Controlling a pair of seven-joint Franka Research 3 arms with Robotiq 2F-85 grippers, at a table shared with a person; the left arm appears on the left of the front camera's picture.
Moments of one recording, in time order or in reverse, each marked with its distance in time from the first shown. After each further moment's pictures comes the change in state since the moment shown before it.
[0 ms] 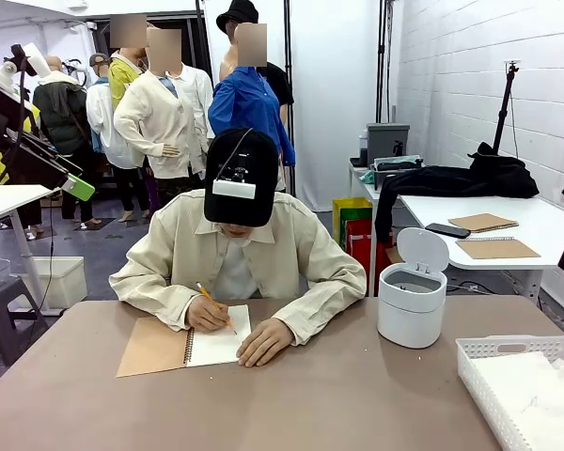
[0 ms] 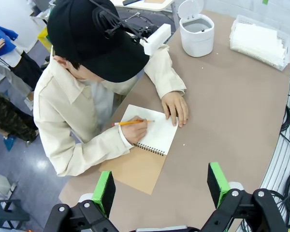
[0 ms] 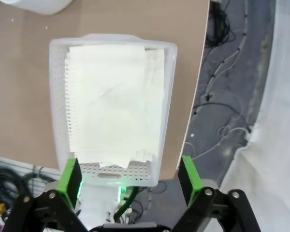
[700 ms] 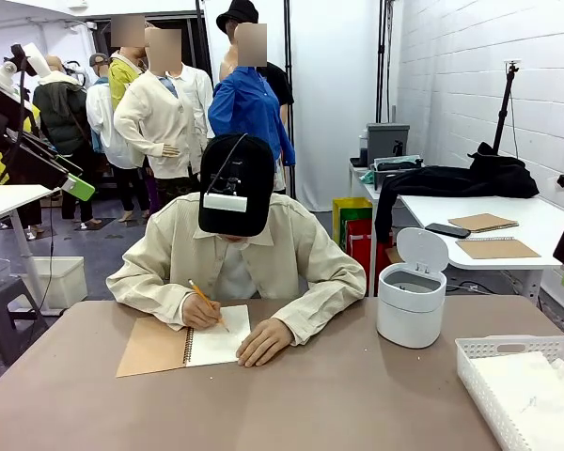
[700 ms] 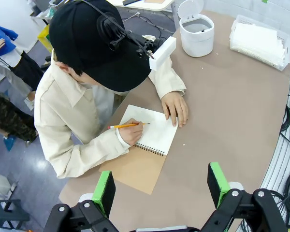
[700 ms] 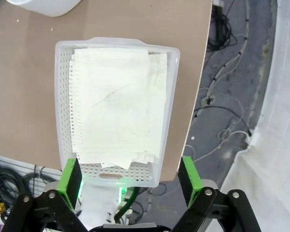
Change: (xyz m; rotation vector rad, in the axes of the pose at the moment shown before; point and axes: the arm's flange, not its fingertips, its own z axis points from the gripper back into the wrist) left arm 0.000 0.000 0.000 0.000 0.000 0.000; right arm 0.001 0.002 0.003 0.009 -0.006 0.007
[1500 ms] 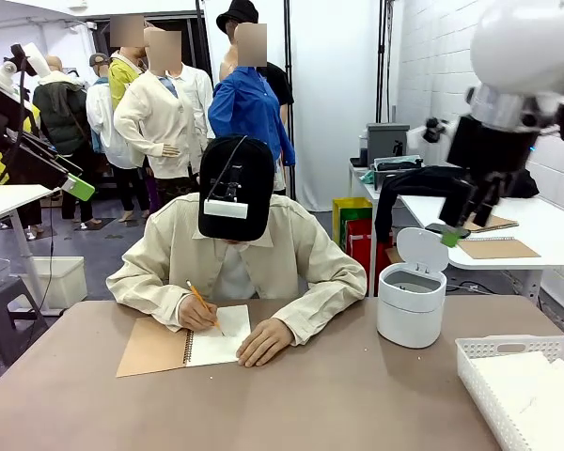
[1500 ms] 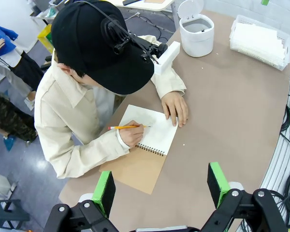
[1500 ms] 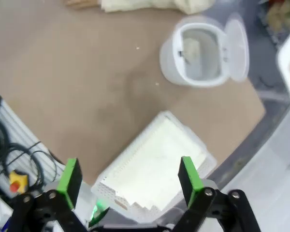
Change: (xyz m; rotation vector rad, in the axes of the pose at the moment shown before) left arm 0.000 0.000 0.000 0.000 0.000 0.000; right arm 0.034 0.195 0.081 0.058 -0.169 0.707
